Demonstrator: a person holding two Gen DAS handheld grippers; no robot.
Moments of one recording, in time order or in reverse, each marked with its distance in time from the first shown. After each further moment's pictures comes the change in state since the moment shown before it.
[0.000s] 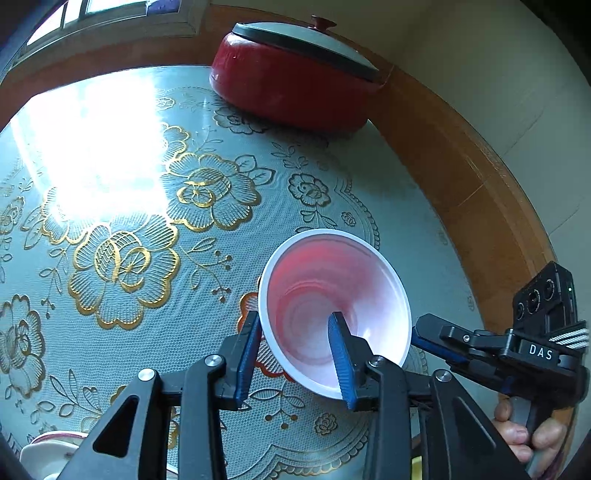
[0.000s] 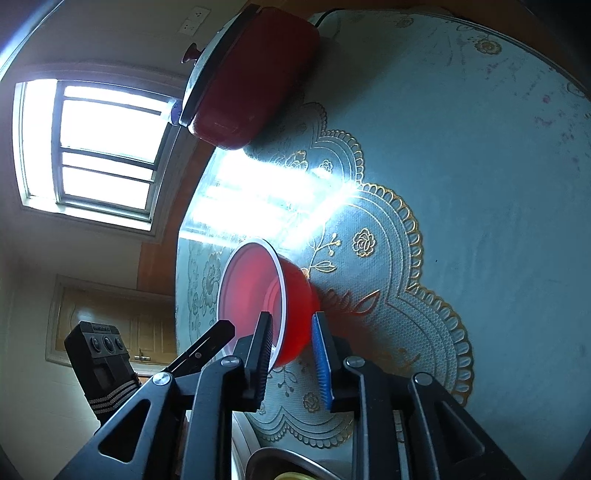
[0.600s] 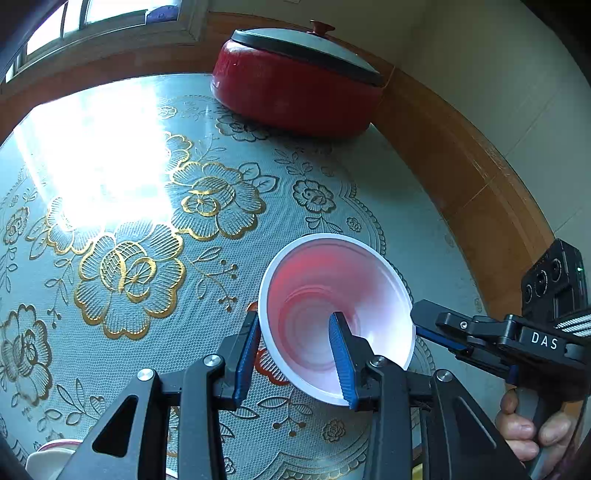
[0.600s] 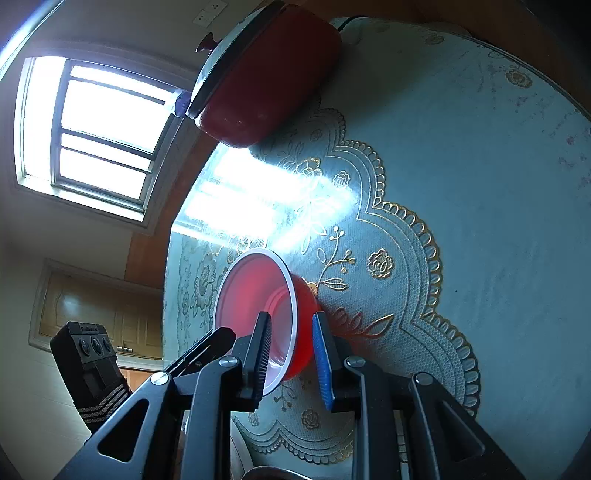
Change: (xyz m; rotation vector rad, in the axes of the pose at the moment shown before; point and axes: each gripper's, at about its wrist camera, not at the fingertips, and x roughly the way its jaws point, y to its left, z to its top) left arm 0.001 0.000 0.000 0.024 -0.025 0.025; right arm 0.011 0.019 0.010 -0.077 -0.010 -0.061
